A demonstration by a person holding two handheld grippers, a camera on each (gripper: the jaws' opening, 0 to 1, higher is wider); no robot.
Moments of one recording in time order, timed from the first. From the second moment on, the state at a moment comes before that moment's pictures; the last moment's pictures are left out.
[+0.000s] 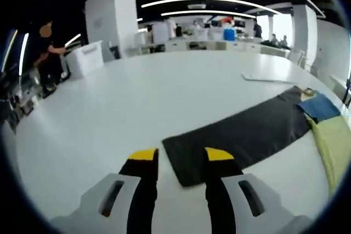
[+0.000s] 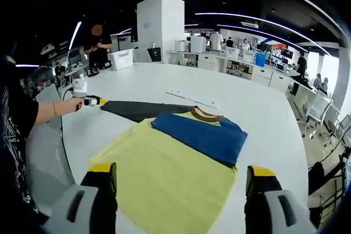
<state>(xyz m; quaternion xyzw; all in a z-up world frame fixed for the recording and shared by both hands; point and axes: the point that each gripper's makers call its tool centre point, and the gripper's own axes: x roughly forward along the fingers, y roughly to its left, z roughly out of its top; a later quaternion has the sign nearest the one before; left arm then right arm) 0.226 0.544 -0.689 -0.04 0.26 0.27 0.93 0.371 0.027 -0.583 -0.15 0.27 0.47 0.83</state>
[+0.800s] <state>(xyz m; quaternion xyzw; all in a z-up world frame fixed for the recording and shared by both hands) 0.203 0.533 -0.715 -0.16 0.31 0.34 0.87 0.363 0.015 -0.585 -0.15 0.27 0.46 0.83</state>
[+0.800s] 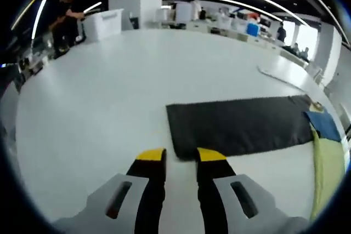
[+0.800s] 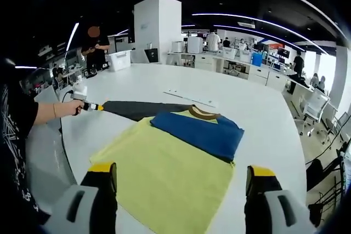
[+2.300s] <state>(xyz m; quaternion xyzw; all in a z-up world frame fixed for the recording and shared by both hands) 0.294 0.493 -0.629 -0.05 0.24 0.25 0.94 0.358 -0.004 -0.606 -0.15 0.30 0.46 0.82</state>
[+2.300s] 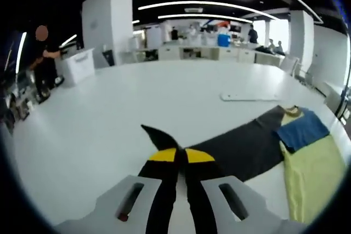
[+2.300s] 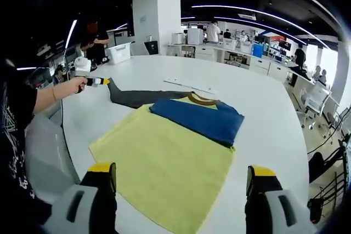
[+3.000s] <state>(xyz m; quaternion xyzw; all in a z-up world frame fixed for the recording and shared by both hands) 0.369 0.417 -0.593 -0.03 0.20 0.15 0.97 0.353 -0.012 -0.612 -0.14 0.30 0.47 0.82</state>
